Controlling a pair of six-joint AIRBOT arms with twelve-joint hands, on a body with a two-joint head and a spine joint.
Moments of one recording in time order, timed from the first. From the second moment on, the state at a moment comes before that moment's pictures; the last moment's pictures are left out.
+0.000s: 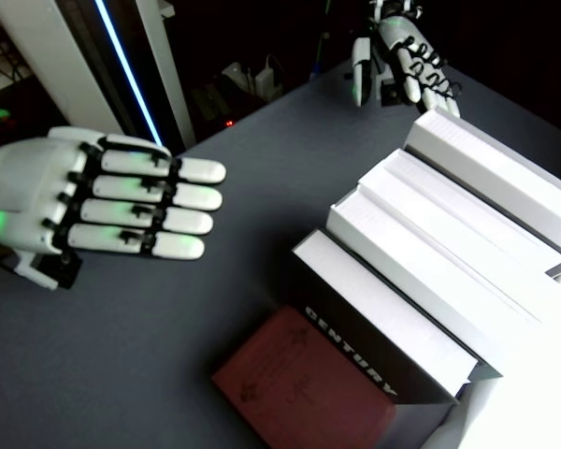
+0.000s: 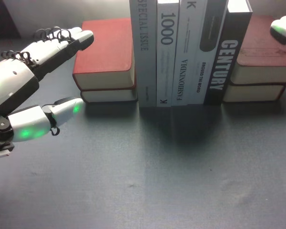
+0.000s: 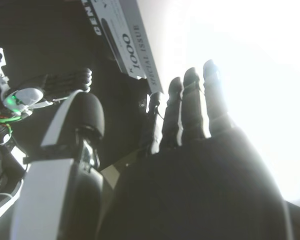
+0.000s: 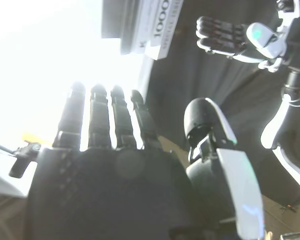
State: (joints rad) left arm 0.93 -0.98 1.18 -0.03 -1.28 0.43; right arm -1.01 -0.78 0.91 0.12 1.30 -0.81
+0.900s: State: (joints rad) left arm 0.92 -0.97 1.19 0.00 -1.23 0.42; right arm -0.78 -0.81 0.98 0.10 1.21 -0.86
